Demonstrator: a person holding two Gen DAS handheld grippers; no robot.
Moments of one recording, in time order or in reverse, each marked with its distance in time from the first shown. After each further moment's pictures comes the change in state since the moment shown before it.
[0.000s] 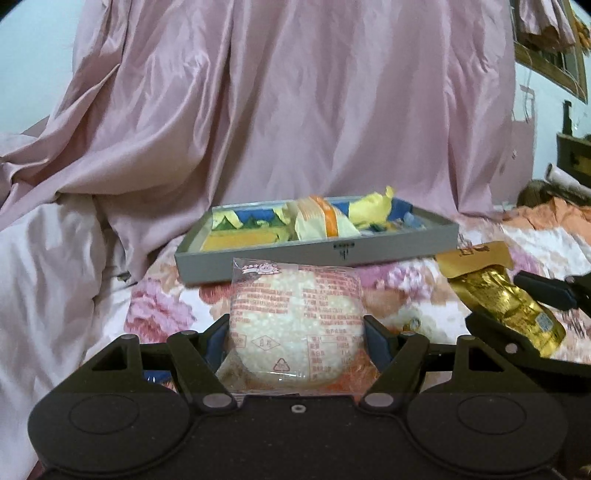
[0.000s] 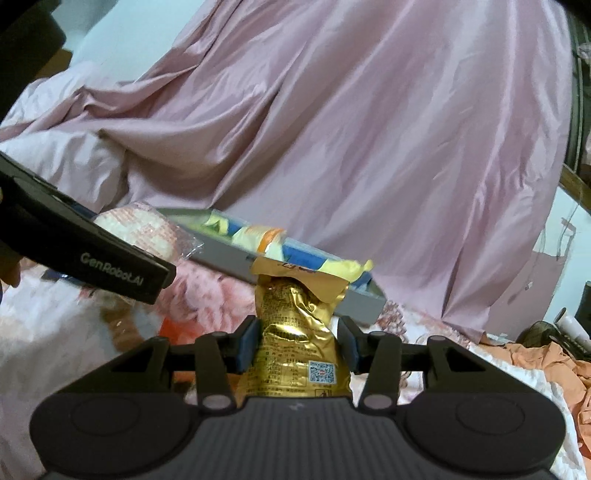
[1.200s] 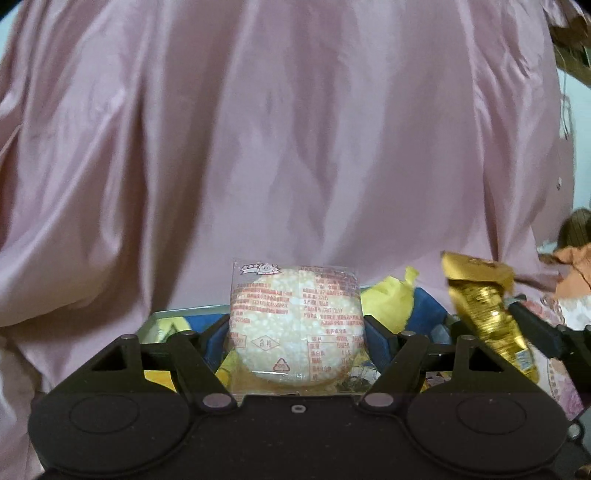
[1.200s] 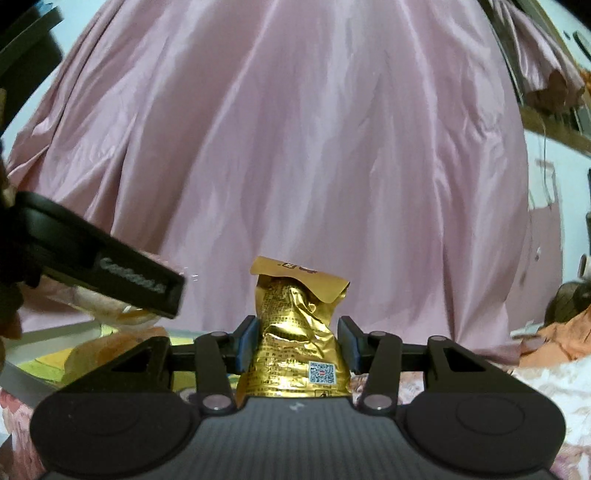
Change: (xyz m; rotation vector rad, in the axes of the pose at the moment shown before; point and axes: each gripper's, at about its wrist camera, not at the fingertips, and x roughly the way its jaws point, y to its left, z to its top) left arm 0.176 -0.066 0.127 0.059 -0.075 0.059; right arm 0.183 -0.085 0.000 0.354 -0.213 -0.079
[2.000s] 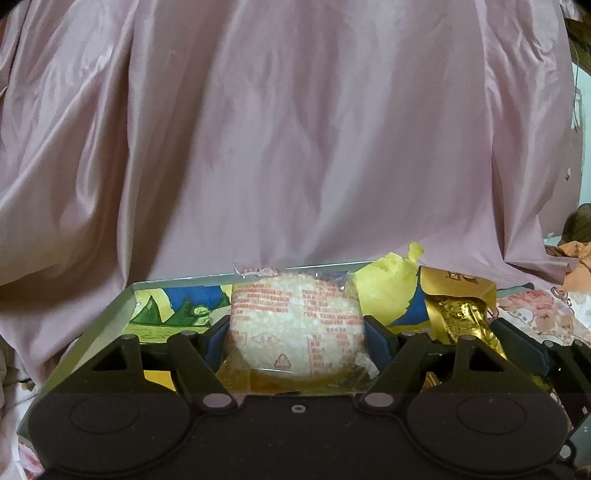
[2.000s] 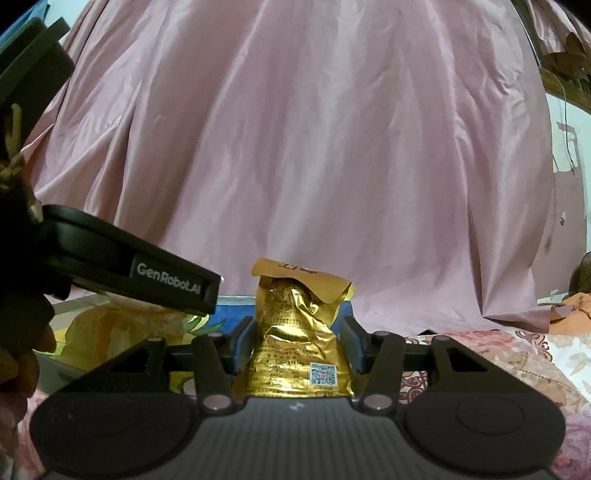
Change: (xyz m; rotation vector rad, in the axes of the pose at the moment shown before) left arm 0.039 -0.002 -0.009 -0.045 0.057 -0.016; right arm 0.021 -0.001 -0.011 0.024 0.105 0.069
